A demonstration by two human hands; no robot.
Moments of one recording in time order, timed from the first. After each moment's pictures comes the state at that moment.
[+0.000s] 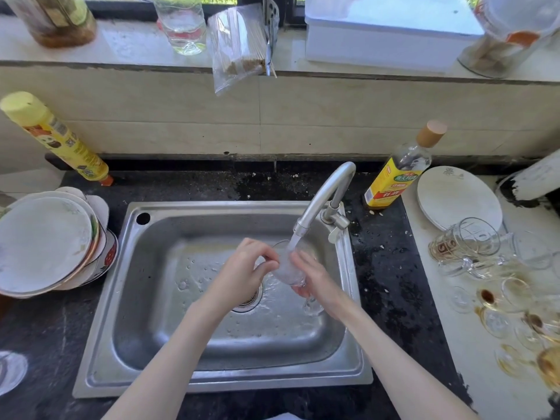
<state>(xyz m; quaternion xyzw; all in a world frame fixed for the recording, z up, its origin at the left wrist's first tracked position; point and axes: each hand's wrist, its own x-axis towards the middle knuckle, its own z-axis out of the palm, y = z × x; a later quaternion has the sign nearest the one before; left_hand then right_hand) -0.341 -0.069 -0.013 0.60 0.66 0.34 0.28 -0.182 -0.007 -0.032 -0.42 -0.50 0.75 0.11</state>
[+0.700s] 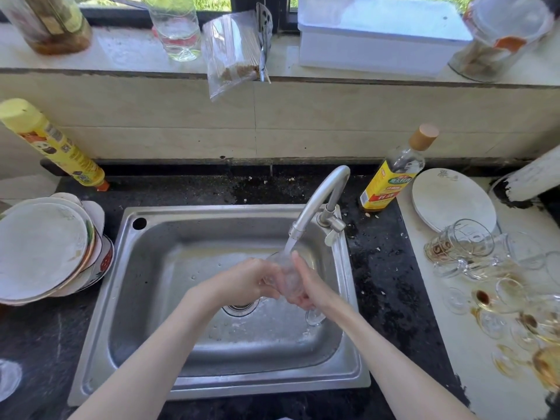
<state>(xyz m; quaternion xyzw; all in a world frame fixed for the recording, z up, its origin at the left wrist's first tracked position) -0.342 -0.055 0.003 0.64 0.58 0.15 0.49 -0.181 -0.005 -0.028 -0.40 -0.56 0.72 0.04</state>
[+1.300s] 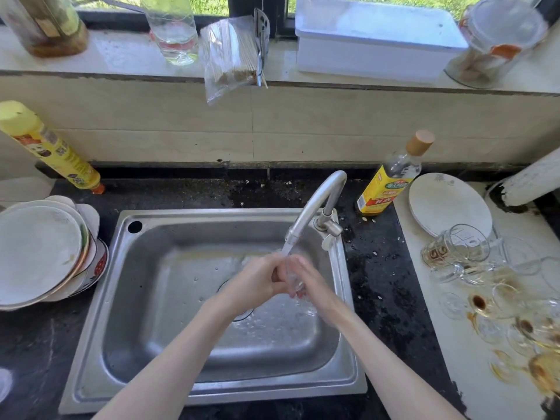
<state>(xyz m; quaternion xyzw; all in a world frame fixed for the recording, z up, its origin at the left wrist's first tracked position) -0.317 -0.046 0.000 0.59 0.64 0.26 0.43 -0.176 0.000 -0.037 -0.44 -0.55 0.71 0.10</state>
